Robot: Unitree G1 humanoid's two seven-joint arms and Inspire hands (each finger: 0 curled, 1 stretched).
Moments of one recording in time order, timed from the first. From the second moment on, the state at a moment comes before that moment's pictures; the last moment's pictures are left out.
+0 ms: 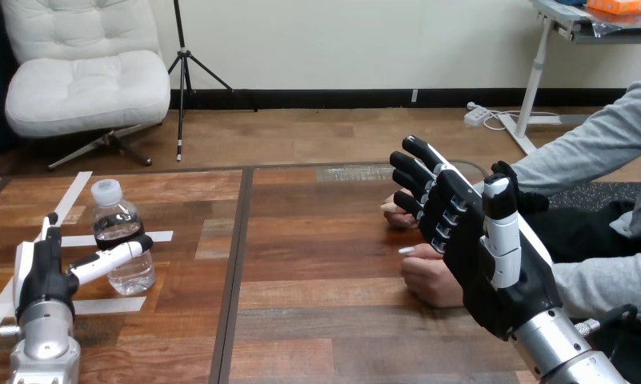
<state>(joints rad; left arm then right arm) -0.54 0.41 0.18 1.25 0.09 -0.26 0.16 0.09 -0.20 -0.01 -0.16 0.33 -0.04 0.42</state>
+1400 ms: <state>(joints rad) -0.61 0.37 0.17 1.25 0.08 -0.23 0.21 0.09 -0.20 -0.01 -0.18 0.33 -0.04 0.42</state>
